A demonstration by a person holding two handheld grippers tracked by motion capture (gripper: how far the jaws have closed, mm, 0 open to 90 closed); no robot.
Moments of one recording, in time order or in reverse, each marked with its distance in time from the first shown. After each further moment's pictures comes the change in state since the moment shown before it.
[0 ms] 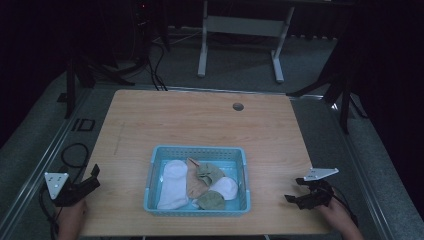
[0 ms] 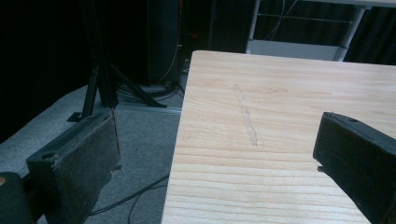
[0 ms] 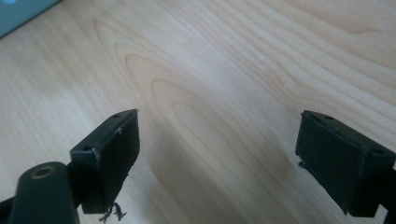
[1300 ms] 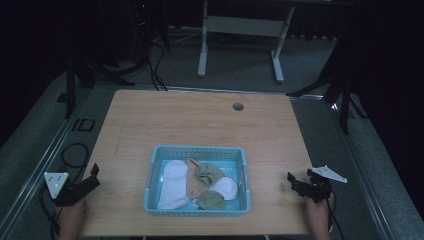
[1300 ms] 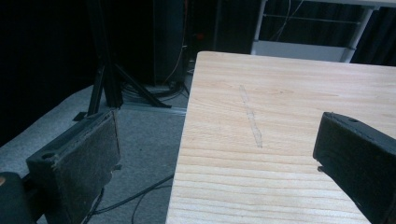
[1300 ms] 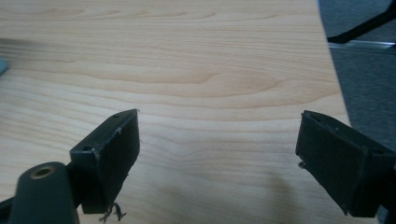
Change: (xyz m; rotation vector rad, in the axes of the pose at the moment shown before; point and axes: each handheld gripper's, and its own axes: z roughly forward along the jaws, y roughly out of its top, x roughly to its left) left arm 0.000 0.000 0.001 -0.001 0.023 -0.004; right arm 0.001 -0.009 0.016 -0.338 -0.440 0.410
